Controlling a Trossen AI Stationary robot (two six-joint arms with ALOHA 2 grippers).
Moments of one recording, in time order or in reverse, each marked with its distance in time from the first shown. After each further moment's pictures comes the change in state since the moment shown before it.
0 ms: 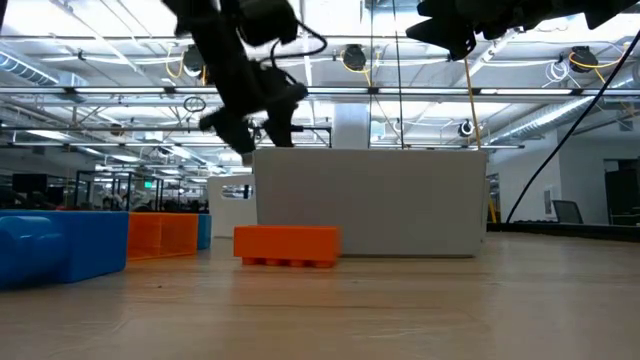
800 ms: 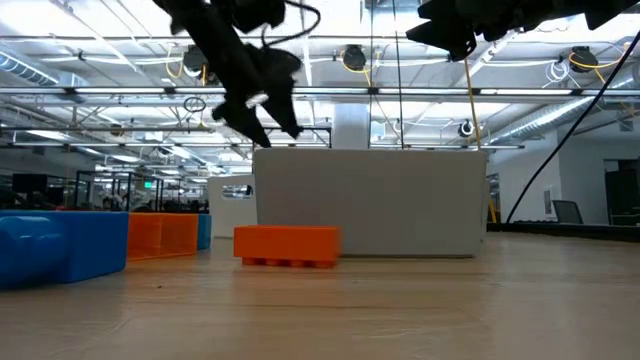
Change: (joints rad) left arm 0.039 -0.103 -0.008 0.028 0.135 0.248; right arm 0.000 0.000 0.000 -0.009 0.000 -0.008
